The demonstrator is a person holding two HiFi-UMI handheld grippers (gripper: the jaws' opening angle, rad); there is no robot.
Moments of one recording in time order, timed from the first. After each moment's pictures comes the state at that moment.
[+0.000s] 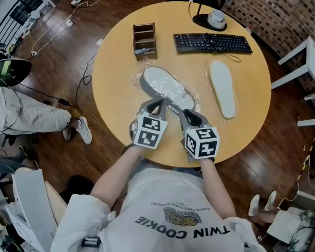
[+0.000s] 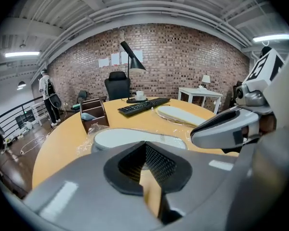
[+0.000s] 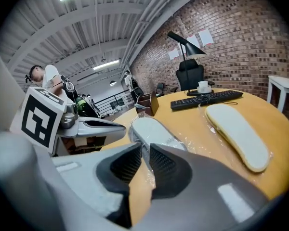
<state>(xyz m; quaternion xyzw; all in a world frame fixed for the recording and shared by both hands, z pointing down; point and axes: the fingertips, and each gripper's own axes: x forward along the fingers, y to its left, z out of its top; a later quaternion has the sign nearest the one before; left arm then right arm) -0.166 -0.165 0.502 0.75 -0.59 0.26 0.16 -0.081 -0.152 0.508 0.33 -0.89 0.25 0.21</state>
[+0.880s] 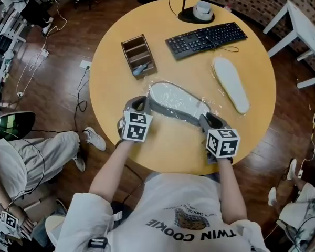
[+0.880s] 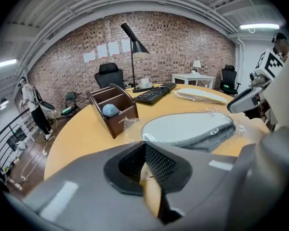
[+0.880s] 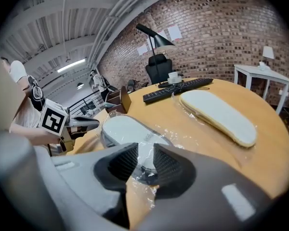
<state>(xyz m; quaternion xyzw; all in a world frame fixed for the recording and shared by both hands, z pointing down) -0.304 -0.246 0.552 0.78 -0.51 0.34 0.14 -0.069 -0.187 0.547 0.48 -0.78 0.33 0.22</state>
